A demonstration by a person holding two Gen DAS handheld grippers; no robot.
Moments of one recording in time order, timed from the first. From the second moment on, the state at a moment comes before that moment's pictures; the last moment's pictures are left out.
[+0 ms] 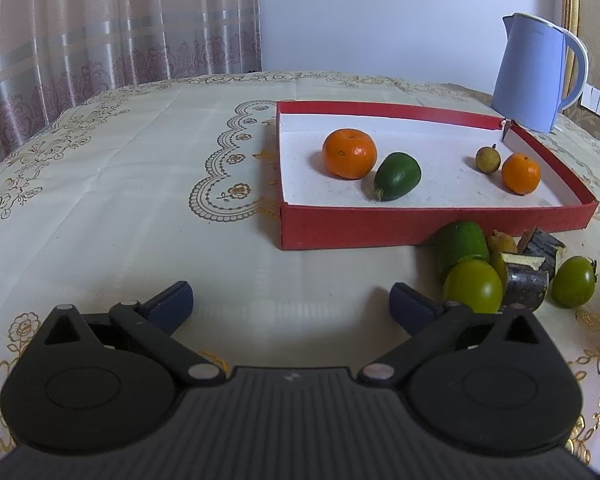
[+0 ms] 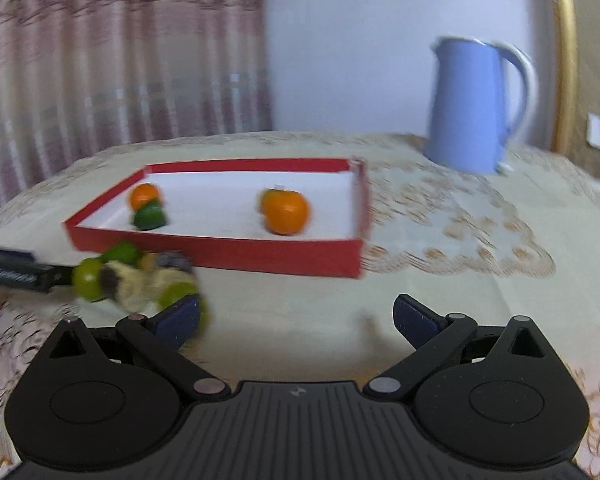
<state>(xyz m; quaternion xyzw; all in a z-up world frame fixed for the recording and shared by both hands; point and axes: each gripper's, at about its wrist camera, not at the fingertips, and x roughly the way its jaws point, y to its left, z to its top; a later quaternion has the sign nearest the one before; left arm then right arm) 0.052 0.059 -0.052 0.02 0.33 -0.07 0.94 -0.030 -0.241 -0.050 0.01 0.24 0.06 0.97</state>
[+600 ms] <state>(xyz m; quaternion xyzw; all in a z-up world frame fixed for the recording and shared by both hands) 0.052 0.058 -0.052 0.02 0.33 -0.07 0.94 -0.014 -0.185 -0.056 -0.08 0.26 0.14 0.95</state>
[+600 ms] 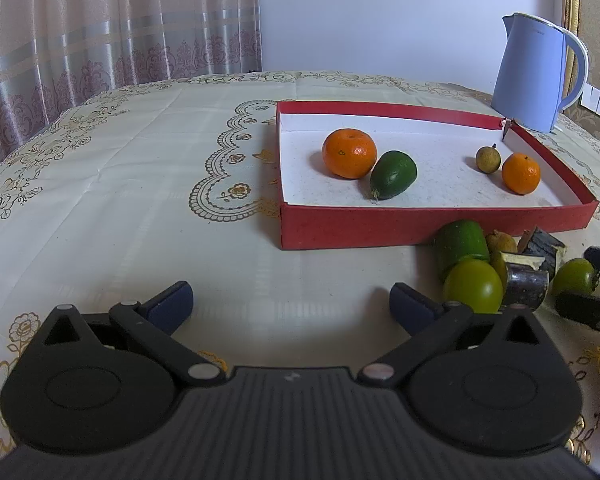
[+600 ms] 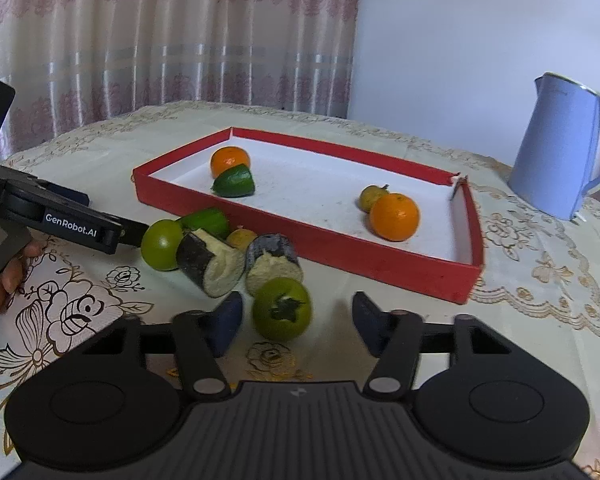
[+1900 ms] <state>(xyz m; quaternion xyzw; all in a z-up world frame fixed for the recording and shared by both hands) 0.053 0.058 -0.052 0.02 0.33 -0.07 0.94 0.089 -0.170 -0.015 -0.09 0.22 0.08 0.97</state>
